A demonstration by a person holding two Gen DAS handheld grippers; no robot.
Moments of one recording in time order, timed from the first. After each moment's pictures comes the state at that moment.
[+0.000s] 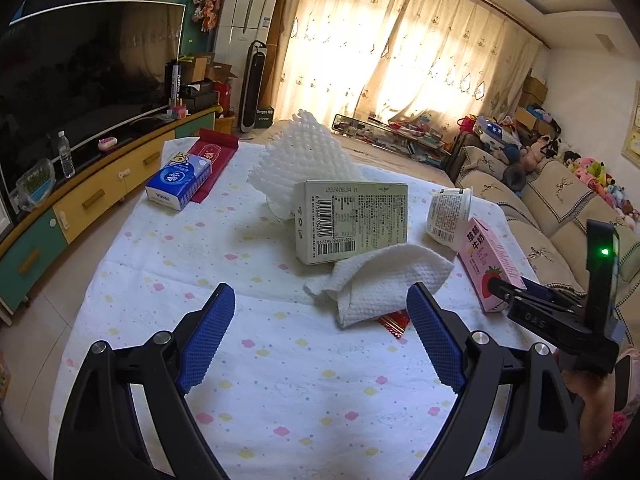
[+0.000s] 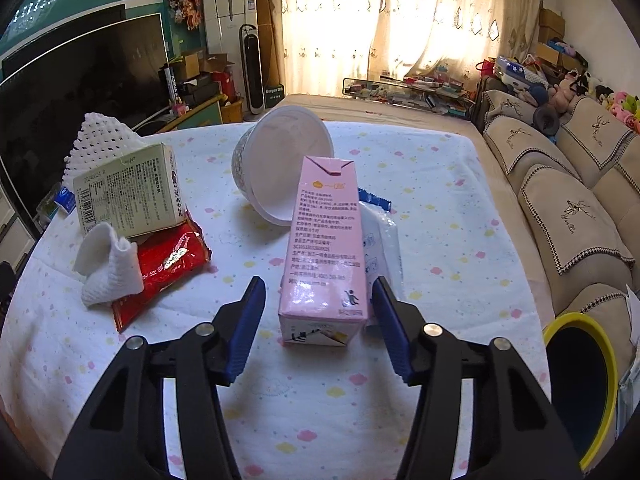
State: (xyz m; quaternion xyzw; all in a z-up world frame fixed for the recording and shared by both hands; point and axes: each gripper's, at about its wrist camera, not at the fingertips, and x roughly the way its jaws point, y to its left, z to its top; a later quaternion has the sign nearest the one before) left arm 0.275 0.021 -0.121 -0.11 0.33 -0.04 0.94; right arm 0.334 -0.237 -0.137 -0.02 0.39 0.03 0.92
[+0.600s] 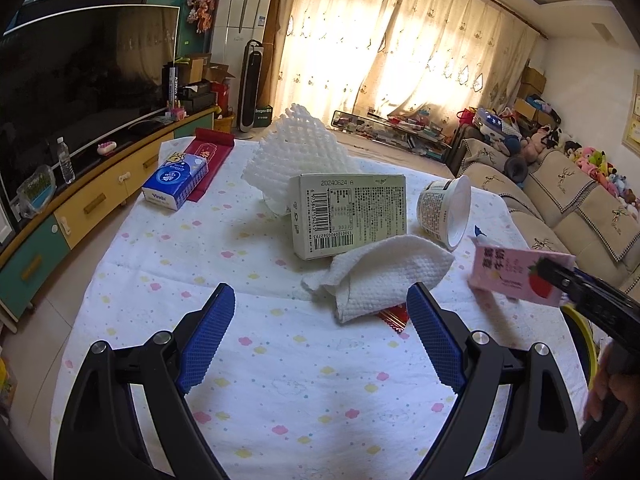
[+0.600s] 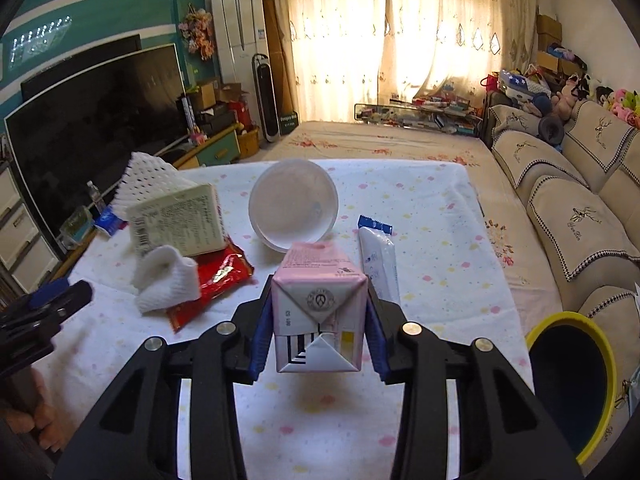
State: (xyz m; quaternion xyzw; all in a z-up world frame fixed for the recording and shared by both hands) left arm 0.275 0.011 -0.124 -0.09 0.33 -0.04 0.94; right arm 0.270 -0.247 -0.084 0.02 0.34 0.07 0.94
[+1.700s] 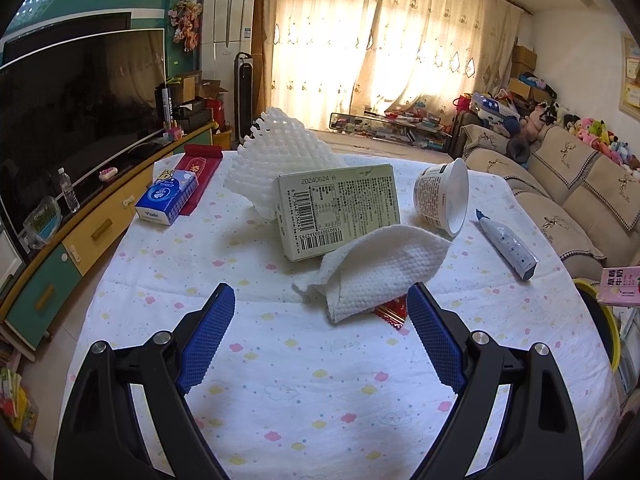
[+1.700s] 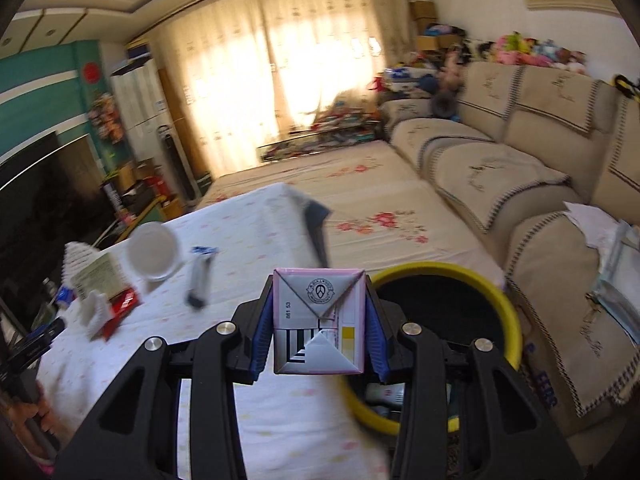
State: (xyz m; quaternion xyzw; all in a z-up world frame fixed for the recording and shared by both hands) left arm 0.279 -0.013 -0.130 -0.03 0.33 -0.03 0.94; right arm 0.164 -0.437 -0.073 0.14 0.28 -0.12 0.94
